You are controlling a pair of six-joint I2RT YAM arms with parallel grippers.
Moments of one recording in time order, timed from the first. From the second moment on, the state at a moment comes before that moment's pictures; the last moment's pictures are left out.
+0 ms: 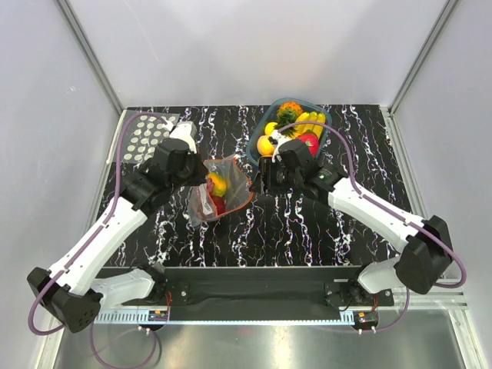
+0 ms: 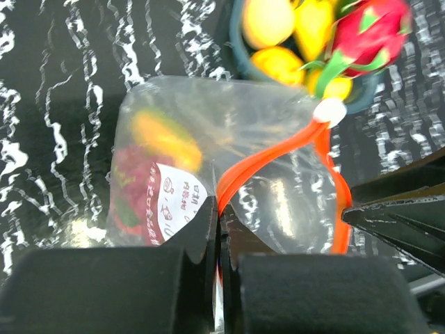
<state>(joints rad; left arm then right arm) -0.57 1.08 1.17 -0.66 -0.16 -0.47 0.72 1.39 1.16 -0.40 -0.17 0.58</state>
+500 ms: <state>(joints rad) -0.57 1.13 1.15 -0.64 -0.23 -0.47 0.70 1.39 1.20 -0.42 -0.07 0.52</state>
